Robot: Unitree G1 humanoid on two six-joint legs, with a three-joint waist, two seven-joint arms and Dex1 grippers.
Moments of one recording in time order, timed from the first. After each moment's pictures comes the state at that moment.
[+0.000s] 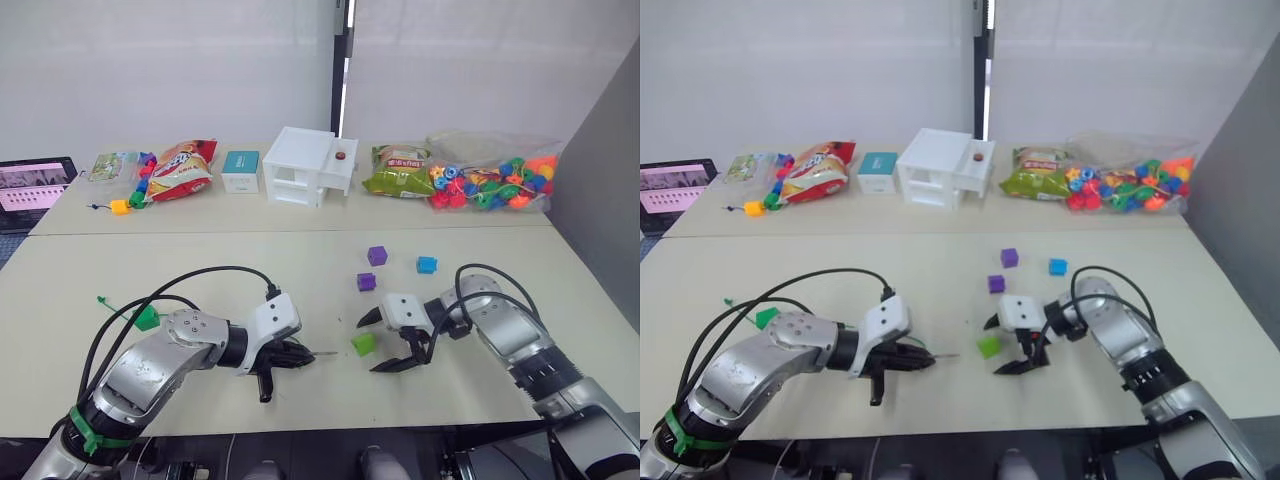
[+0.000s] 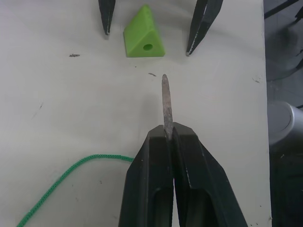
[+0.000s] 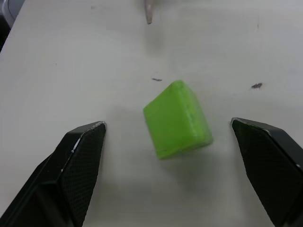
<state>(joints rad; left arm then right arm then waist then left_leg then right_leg) -0.35 0.73 -0.26 -0.52 -0.40 0.94 -0.94 -0.64 -0.65 0.43 0.24 0.09 0.02 1.40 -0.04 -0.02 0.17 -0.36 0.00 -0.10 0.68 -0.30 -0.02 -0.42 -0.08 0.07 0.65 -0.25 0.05</state>
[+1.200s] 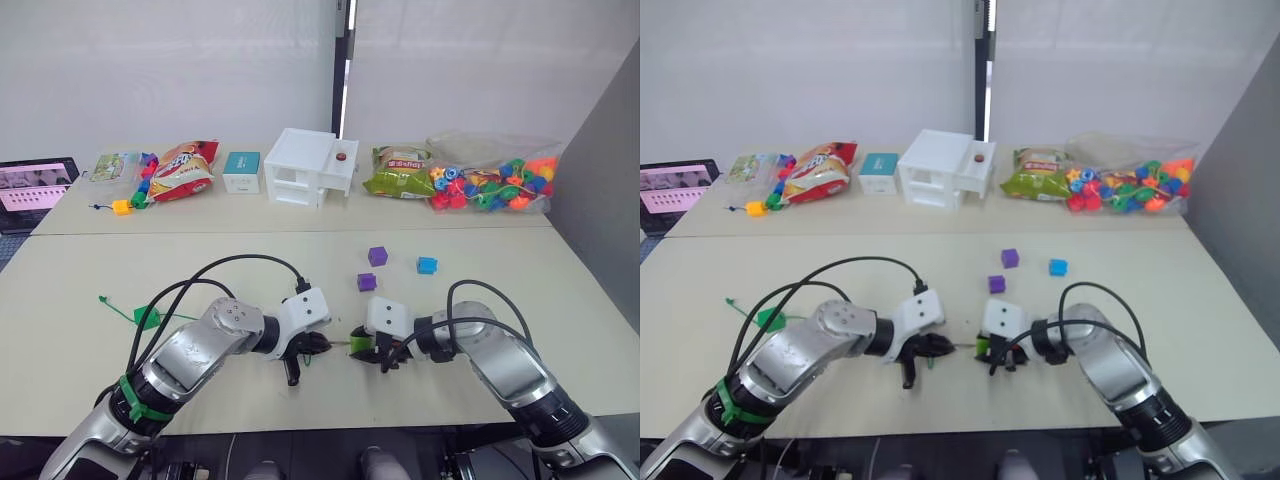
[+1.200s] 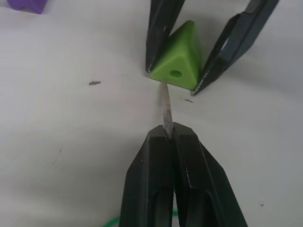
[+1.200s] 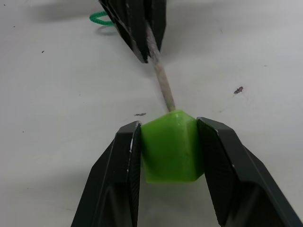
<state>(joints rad) -0.54 0.60 -0.46 -0.37 -0.28 0.94 -0.82 -0.43 -0.64 0.37 -0.26 0.02 0.56 1.08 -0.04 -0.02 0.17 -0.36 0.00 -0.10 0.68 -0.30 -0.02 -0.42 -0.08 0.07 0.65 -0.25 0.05</state>
